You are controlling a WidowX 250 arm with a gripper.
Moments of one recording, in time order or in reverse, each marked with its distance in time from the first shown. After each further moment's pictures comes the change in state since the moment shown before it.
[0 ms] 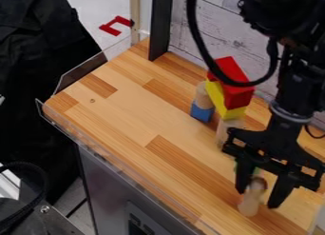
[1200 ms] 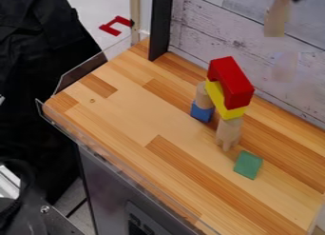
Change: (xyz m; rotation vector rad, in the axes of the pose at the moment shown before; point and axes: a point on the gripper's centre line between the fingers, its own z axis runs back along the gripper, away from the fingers) arm 0.023 0.050 0.204 -0.051 -0.192 0.036
